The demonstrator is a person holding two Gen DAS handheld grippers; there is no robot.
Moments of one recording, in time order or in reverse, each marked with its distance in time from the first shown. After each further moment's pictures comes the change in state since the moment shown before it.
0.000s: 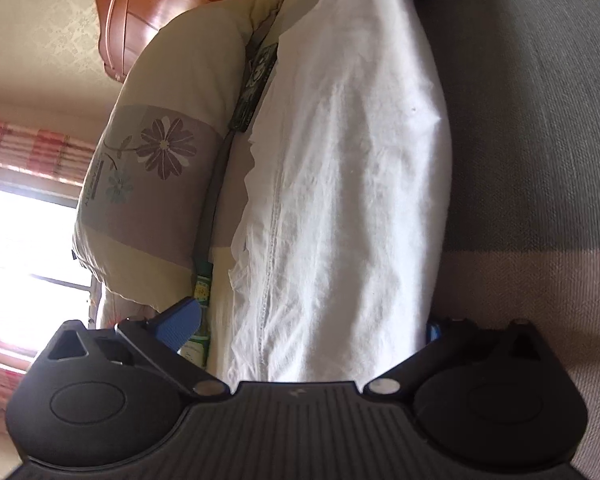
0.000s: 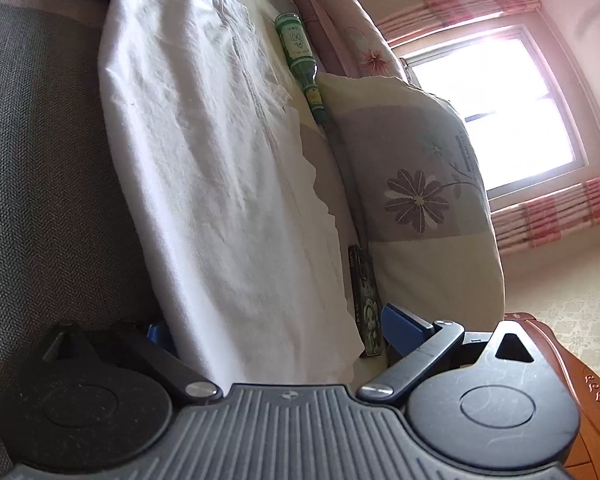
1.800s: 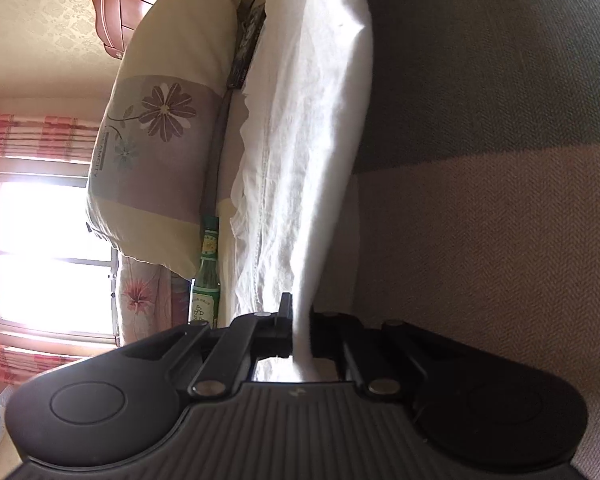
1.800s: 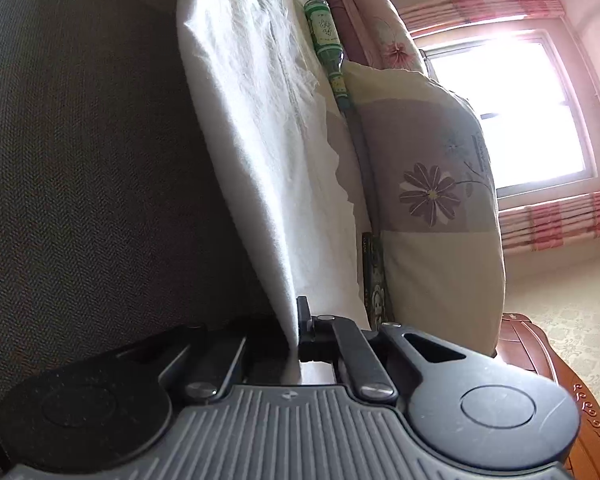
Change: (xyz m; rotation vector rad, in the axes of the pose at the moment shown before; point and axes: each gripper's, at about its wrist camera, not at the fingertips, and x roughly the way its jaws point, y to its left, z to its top) left arm 0.002 -0.019 -0.017 0.015 0.133 0.044; right arm -0.018 0.017 0.004 -0.039 0.057 0.027
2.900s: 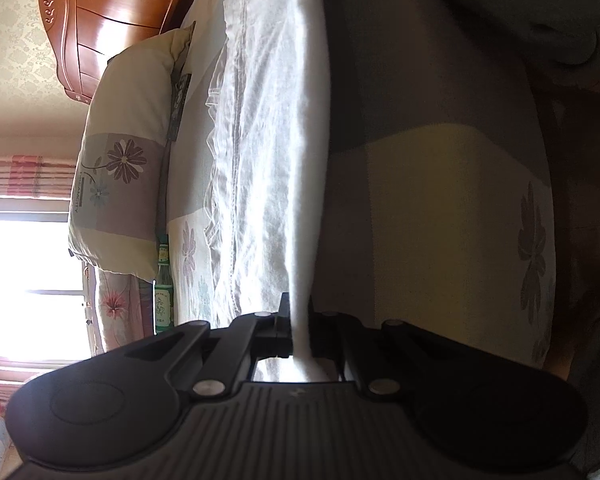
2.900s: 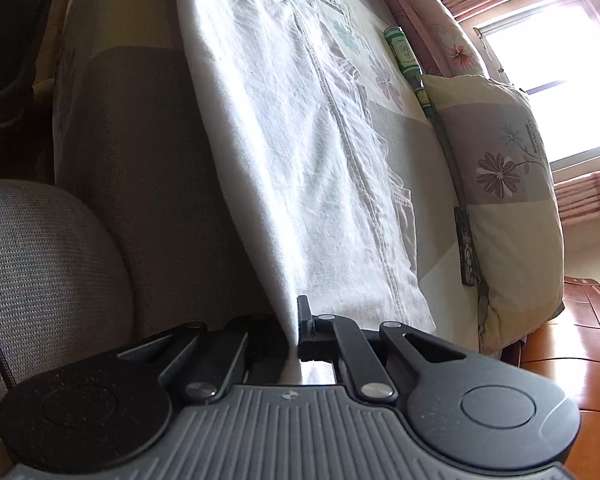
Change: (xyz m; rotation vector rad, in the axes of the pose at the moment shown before) left arm -0.203 -0.087 -0.028 0.081 -0.048 -0.136; right arm -0.198 0.082 -0.020 0.094 0.055 0.276
